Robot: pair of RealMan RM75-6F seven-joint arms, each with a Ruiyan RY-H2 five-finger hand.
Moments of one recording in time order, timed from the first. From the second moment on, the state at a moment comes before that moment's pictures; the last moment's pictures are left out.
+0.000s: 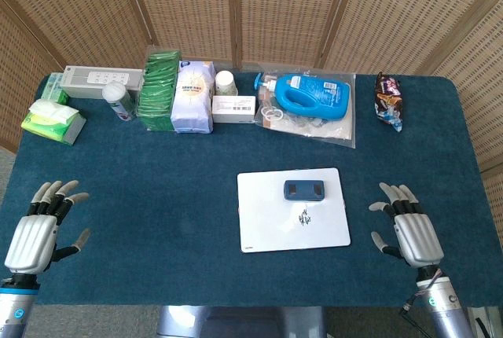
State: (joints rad) left arm -0.09 -1.13 -0.02 -1.88 1.52 1.47 0.14; right arm 0.20 -1.22 0.07 -1.73 -1.48 1.31 -0.09
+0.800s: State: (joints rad) left arm -0.12 -1.06 0.01 -1.93 1.57 1.41 0.05; right arm 0.47 -1.43 0.20 -1.62 -1.21 1.02 -0.29
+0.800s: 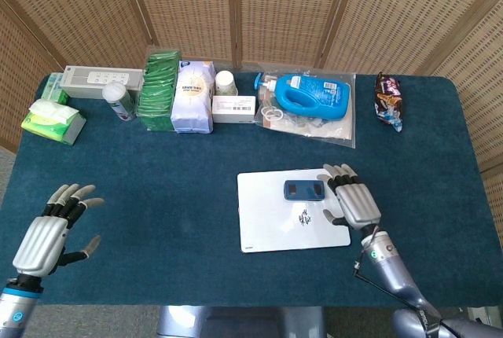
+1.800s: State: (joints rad) left arm -0.15 -1.09 0.00 -1.86 1.52 1.36 -0.01; right arm 0.68 -1.58 0.22 -1.46 -0.86 0.88 -0.52
